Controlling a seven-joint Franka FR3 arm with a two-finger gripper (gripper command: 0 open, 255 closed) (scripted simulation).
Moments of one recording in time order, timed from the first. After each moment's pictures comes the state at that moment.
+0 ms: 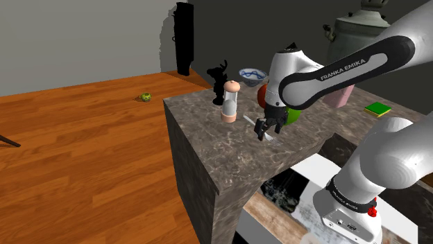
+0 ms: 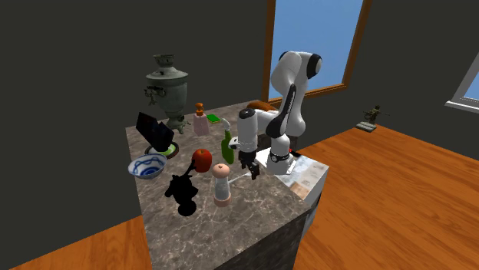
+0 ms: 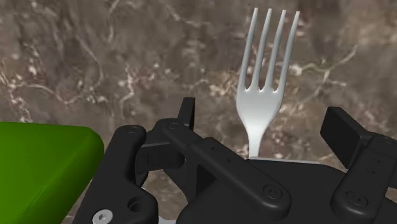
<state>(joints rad) -0.02 -0.51 0.06 -2.85 0.04 2.27 0.31</state>
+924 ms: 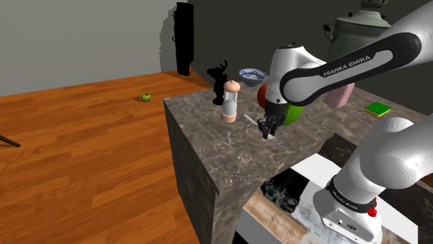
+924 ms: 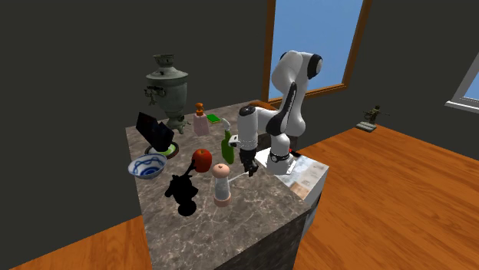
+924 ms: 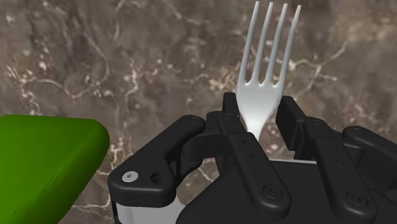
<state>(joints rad) -0.02 -0.53 0.06 -2.83 0.04 2.23 0.31</state>
